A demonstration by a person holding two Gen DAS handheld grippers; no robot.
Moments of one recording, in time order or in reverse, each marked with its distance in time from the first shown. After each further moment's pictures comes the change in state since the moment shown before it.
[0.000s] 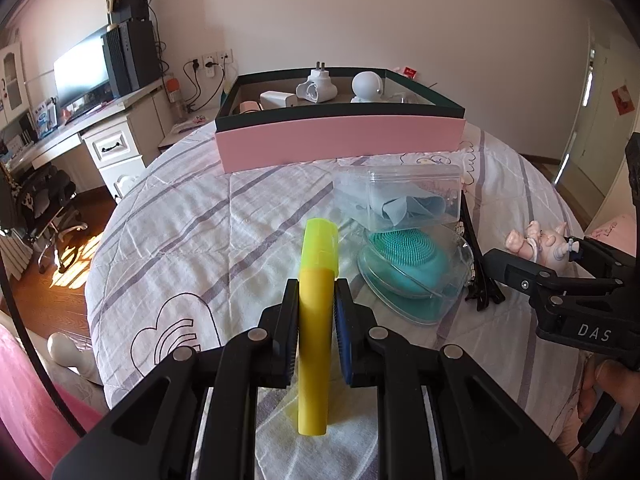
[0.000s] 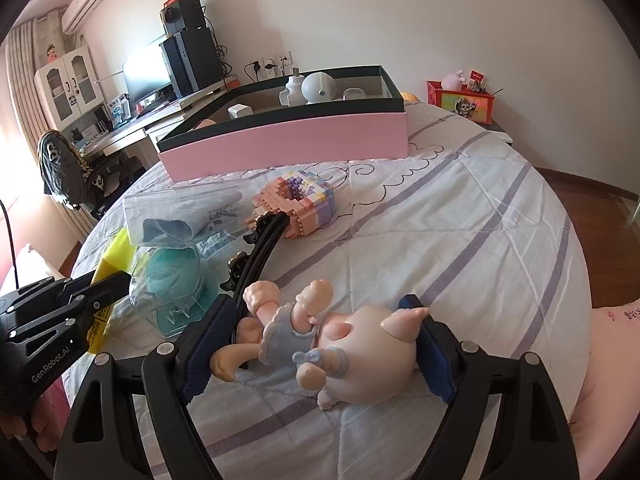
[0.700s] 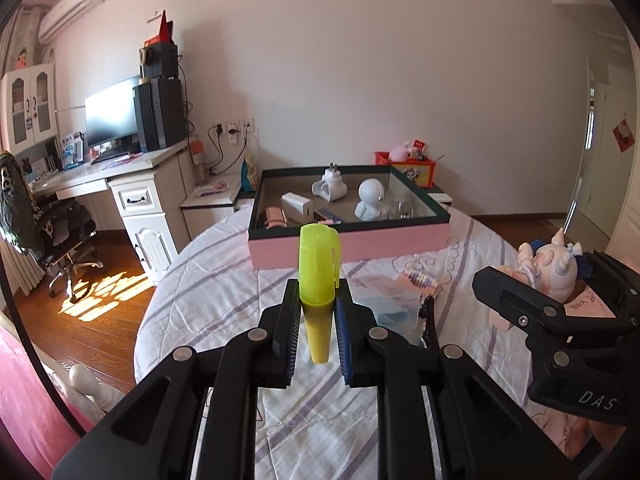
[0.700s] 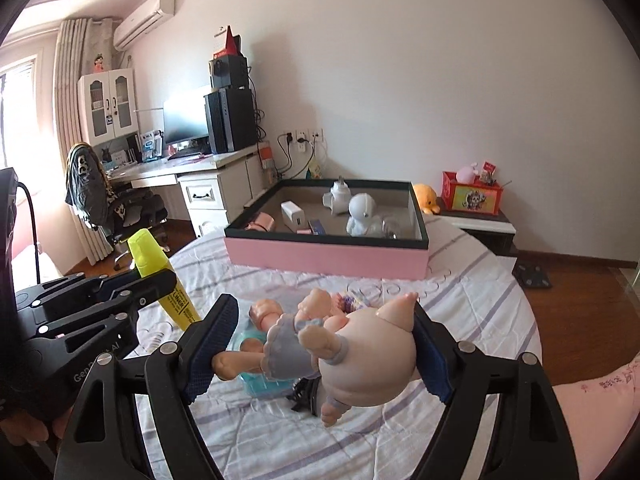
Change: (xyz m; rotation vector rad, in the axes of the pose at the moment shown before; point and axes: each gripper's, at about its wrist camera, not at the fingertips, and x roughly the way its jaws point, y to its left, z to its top) left arm -0.089 0.001 0.038 -0.041 -0.271 0.047; right arm -0.100 0.059 0.041 -0.138 -0.302 0.001
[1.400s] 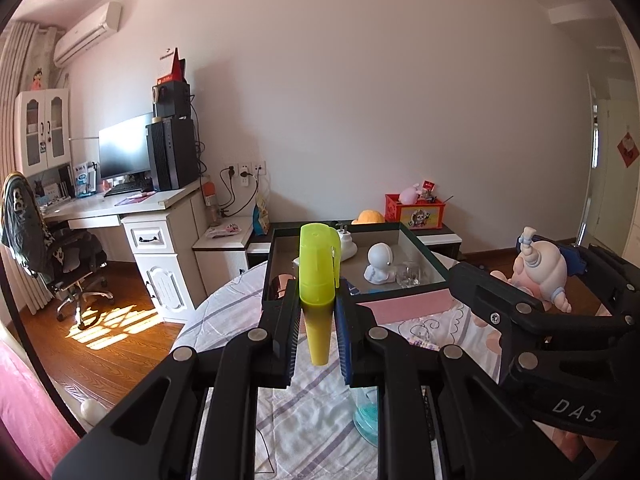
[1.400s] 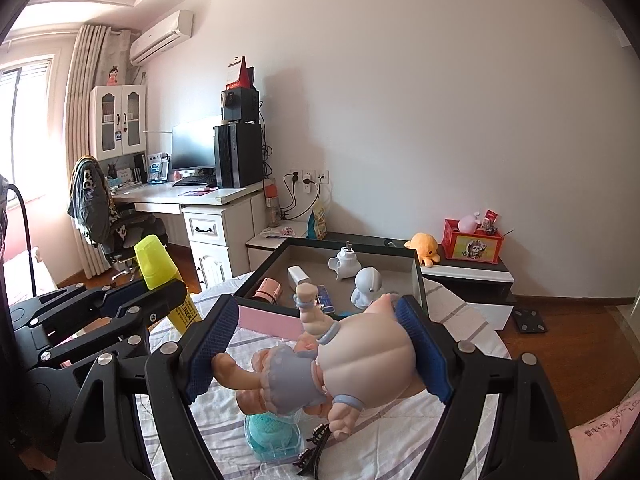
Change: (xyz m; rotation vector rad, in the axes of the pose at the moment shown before) left arm -0.012 -0.003 0.044 0.007 -0.129 0.049; right arm 0.000 0.010 0.048 -0.051 -0.102 -0.002
